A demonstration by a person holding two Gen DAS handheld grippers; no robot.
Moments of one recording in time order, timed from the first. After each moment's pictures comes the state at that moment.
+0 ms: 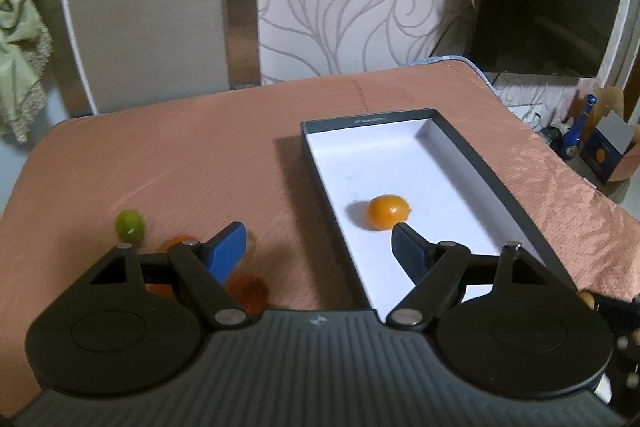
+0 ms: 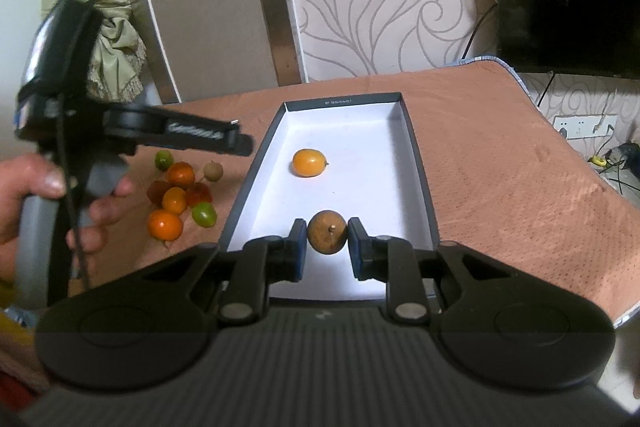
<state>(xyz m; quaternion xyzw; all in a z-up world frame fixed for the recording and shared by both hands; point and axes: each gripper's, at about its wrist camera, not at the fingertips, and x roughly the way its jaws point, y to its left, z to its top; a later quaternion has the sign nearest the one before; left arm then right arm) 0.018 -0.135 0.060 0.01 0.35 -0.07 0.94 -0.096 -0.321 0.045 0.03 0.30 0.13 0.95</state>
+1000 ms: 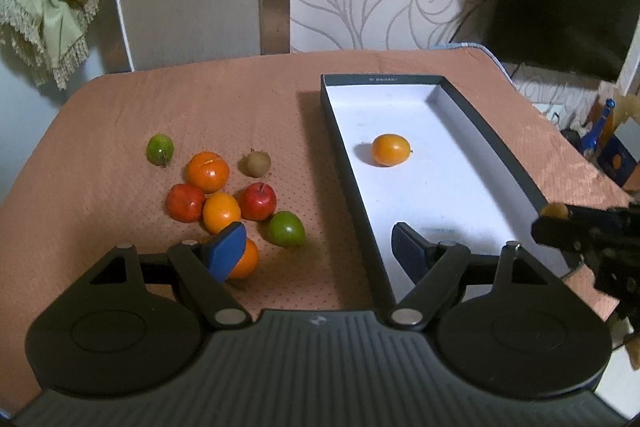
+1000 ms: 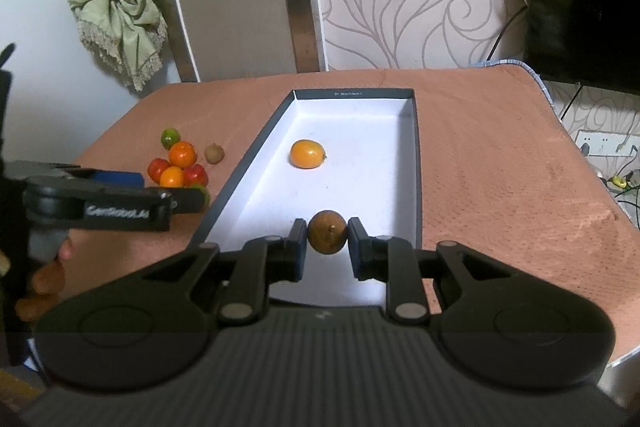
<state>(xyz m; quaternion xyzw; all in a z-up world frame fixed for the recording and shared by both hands) -0.046 -0.143 0.042 0.00 0.36 -0.02 0.93 -0.076 -0.339 0.038 0.00 0.31 0.17 0.94</state>
